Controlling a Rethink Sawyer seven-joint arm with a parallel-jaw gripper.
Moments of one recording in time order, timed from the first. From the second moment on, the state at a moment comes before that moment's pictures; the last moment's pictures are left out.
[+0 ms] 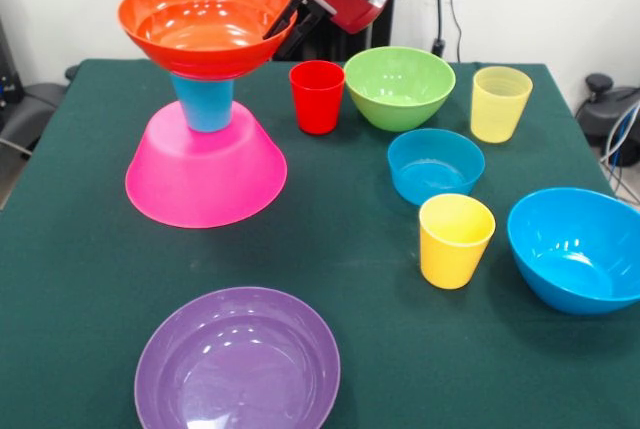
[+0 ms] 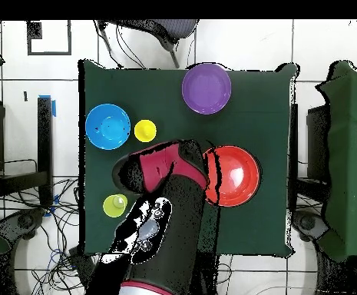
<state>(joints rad) 0.14 -0.59 -0.36 1.48 -0.46 0.80 2.15</state>
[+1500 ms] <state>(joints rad) 0.09 -0.67 -0.34 1.67 -0.57 0.74 2.15</state>
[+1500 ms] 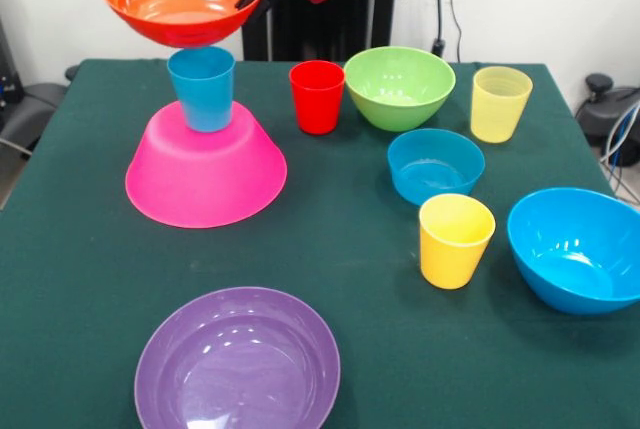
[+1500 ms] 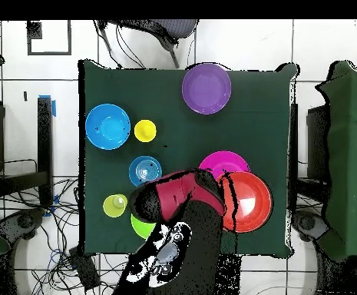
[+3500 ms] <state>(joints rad) 0.04 -0.72 -0.30 1.67 -0.57 0.53 2.15</state>
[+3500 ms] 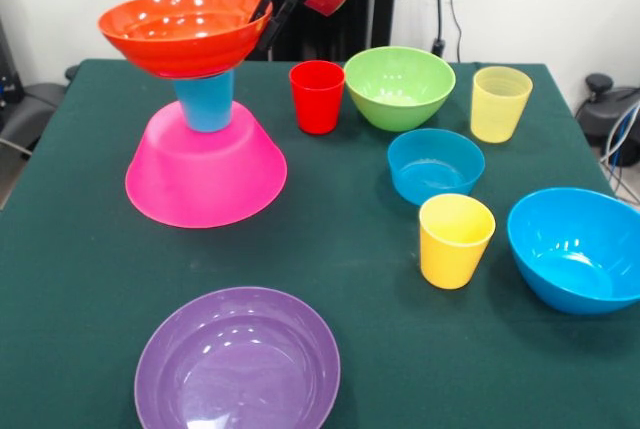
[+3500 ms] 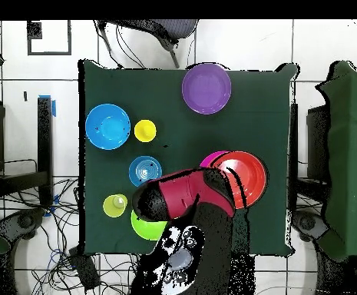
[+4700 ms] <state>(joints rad) 0.03 -0.71 -0.29 1.67 -0.57 0.53 2.15</state>
